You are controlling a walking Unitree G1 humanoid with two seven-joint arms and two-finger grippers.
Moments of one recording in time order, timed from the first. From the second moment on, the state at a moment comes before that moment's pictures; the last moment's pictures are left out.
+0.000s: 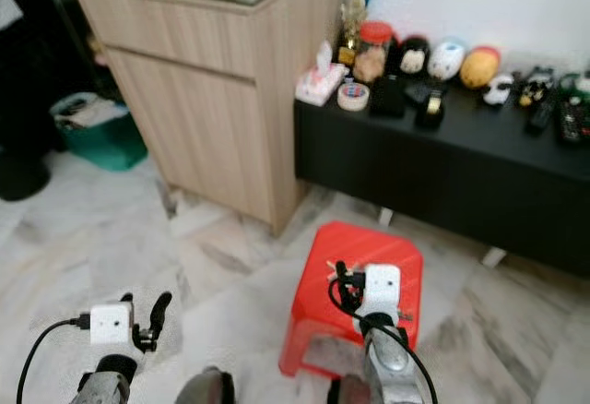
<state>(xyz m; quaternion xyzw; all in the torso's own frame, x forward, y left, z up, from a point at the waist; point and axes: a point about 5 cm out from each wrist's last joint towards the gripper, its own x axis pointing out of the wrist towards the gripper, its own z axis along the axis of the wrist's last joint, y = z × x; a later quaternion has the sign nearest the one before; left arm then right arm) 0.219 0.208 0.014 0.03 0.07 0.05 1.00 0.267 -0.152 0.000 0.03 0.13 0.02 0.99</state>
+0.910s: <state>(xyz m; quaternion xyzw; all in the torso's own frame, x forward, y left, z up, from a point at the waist) 0.226 0.199 0.020 0.02 0.07 0.02 1.00 0.263 -0.152 -0.009 0.02 0.16 0.06 0.99</state>
